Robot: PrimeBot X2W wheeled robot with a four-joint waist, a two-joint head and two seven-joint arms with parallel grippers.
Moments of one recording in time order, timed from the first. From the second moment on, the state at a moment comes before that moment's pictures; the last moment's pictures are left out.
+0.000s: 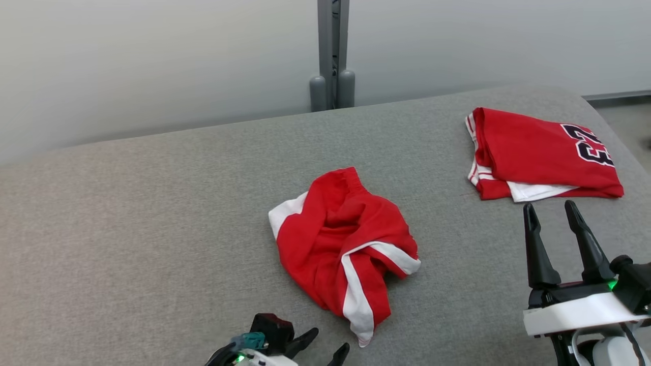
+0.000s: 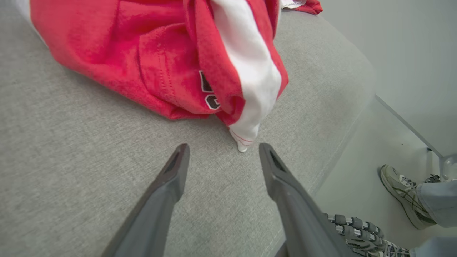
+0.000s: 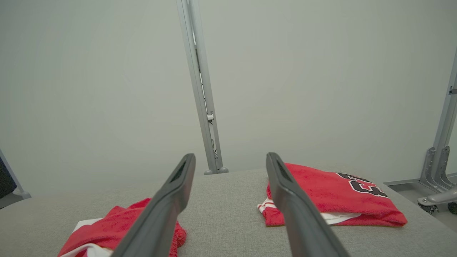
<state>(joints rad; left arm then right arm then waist) -0.09 0.14 -0.63 0.32 -0.54 -0.11 0.12 -0.08 -0.09 0.02 0.12 0.26 0.13 -0.26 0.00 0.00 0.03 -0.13</state>
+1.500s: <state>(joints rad) -0.28 0.55 -0.74 0.29 -0.27 0.13 0.35 -0.11 -0.09 0.01 0.13 0.24 0.13 -0.26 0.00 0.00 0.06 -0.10</state>
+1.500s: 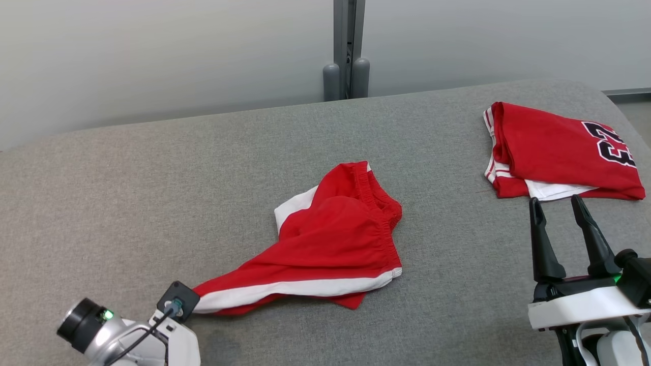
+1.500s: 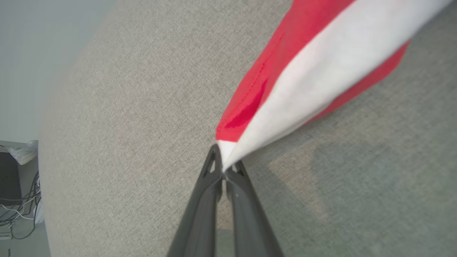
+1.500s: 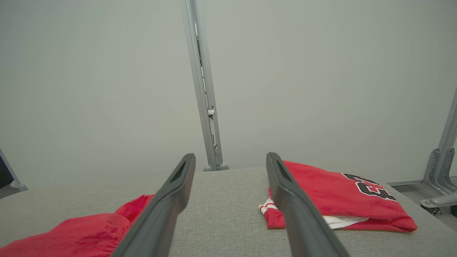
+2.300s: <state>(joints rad) -0.08 0.58 -0.50 0.00 -0.43 0.37 0.15 -0.09 -0.10 -0.01 0.14 0.24 0.13 -0.26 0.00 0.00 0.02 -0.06</state>
